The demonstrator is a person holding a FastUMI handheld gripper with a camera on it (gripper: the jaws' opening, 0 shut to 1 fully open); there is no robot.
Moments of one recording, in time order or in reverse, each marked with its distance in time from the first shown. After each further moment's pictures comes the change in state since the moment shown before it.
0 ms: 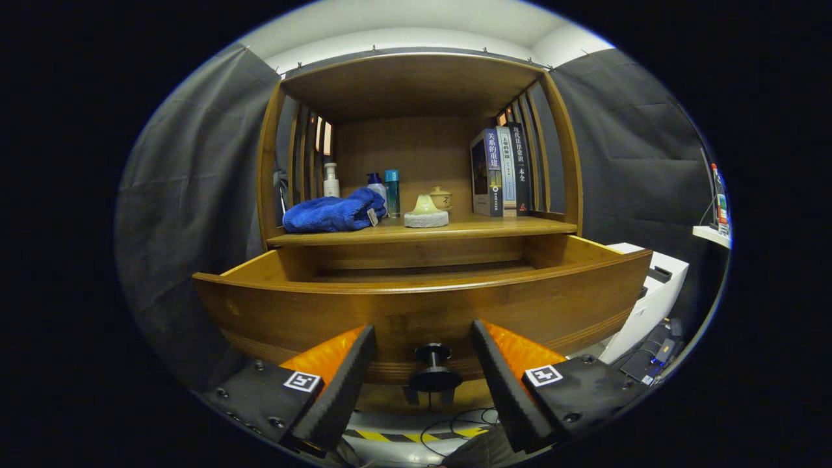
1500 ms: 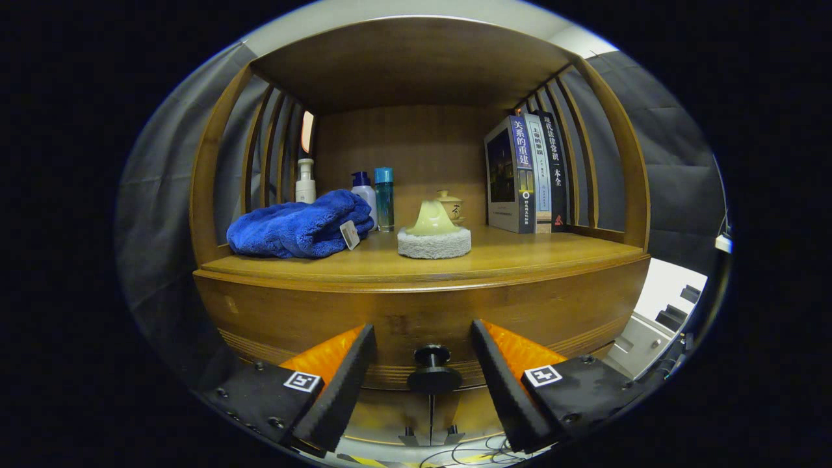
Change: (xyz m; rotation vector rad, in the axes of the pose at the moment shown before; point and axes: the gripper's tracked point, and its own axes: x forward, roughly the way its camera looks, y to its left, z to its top) arm 0.141 0.004 0.031 -0.004 -0.024 -0.024
